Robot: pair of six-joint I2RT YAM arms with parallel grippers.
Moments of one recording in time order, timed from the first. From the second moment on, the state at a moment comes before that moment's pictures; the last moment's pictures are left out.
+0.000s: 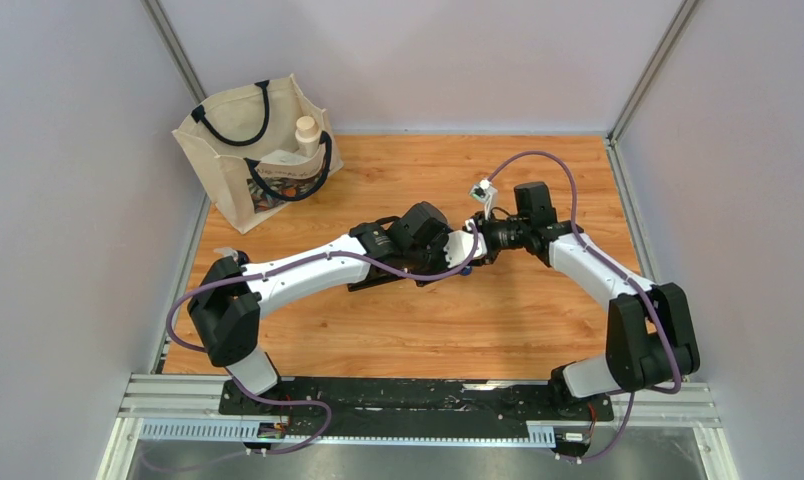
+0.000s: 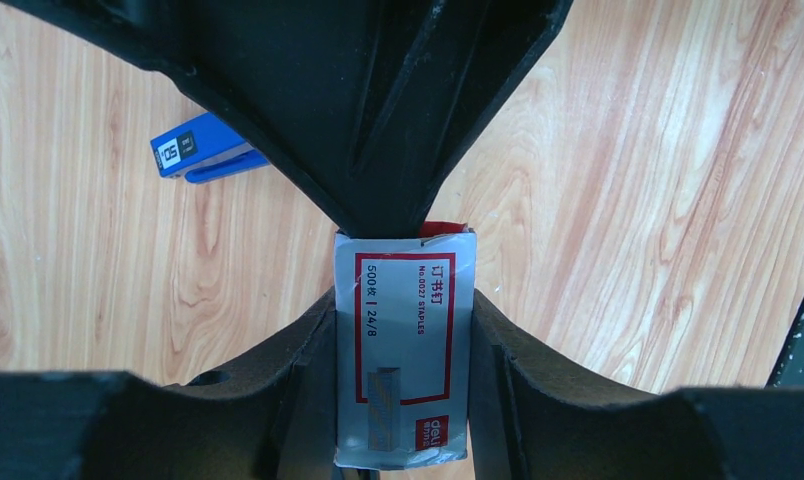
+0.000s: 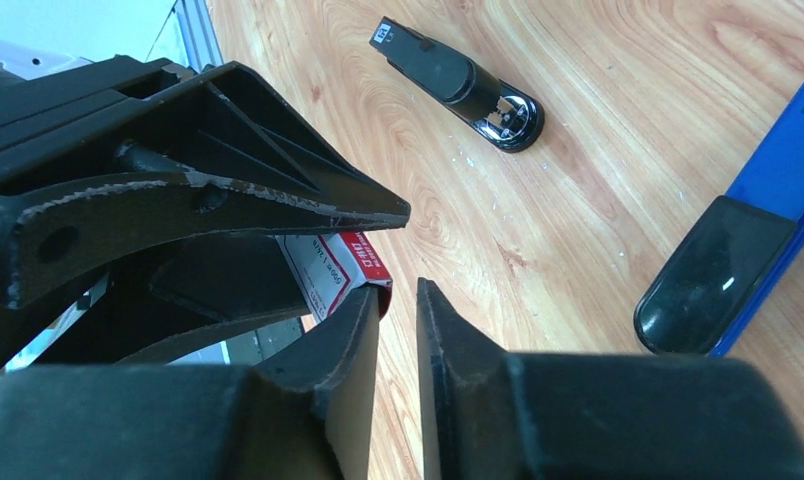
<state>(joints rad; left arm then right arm) -0.97 1.64 1.30 -0.47 0.12 0.42 0.28 1.44 0.90 -0.24 -1.00 0.04</state>
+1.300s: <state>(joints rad) -0.92 1.59 1.25 -0.44 0.34 0.39 0.23 1.32 0.87 -0.26 -0.71 -0.05</state>
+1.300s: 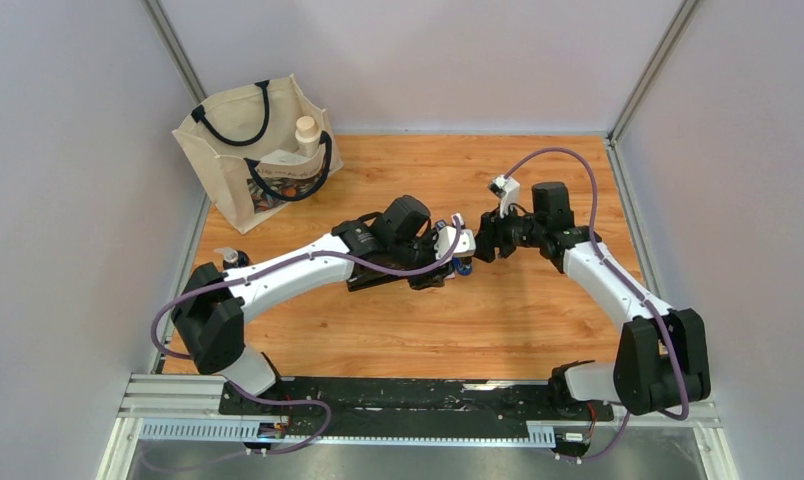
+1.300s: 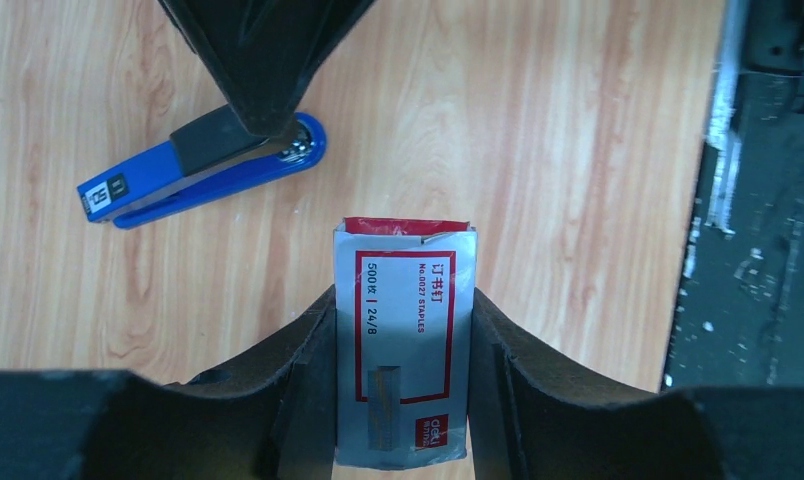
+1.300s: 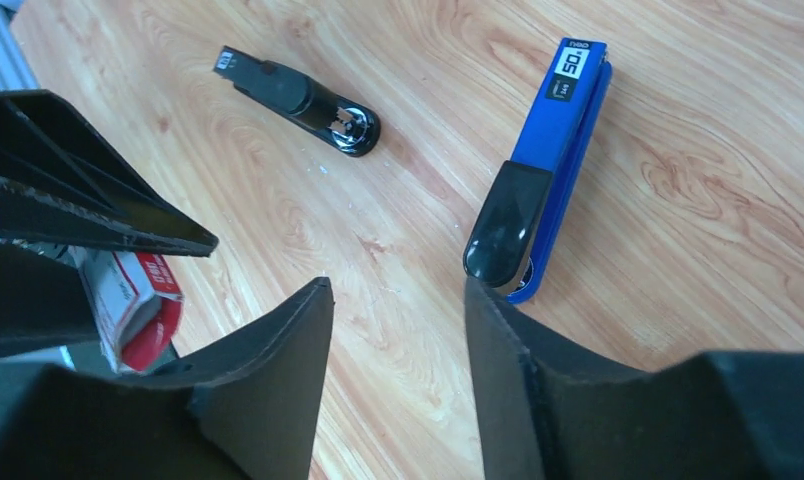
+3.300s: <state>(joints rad) -0.91 1.48 1.22 -0.49 0.54 0.48 0.23 1.31 0.86 -0.30 -1.38 -0.04</state>
